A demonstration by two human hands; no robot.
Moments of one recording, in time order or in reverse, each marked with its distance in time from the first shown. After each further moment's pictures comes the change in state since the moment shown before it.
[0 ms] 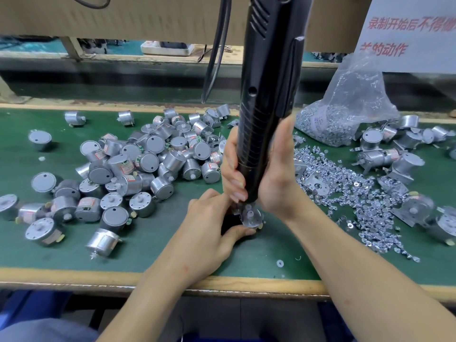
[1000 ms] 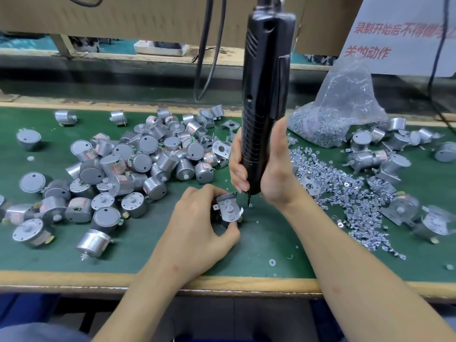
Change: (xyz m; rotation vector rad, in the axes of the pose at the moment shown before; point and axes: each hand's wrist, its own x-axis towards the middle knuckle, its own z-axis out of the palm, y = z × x) left_hand -0.002 -0.005 0.005 0.044 0.122 -0.096; right_hand -0.003 -0.003 -0.021 -0.112 0.125 0.020
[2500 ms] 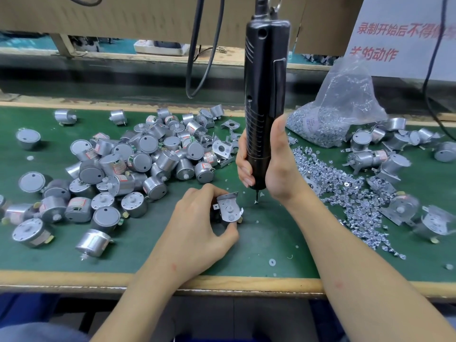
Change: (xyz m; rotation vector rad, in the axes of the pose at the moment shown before) left_hand -0.001 -0.002 -0.001 -0.016 -0.026 0.000; right_hand 0.004 0.001 -0.015 -0.112 0.070 0.013
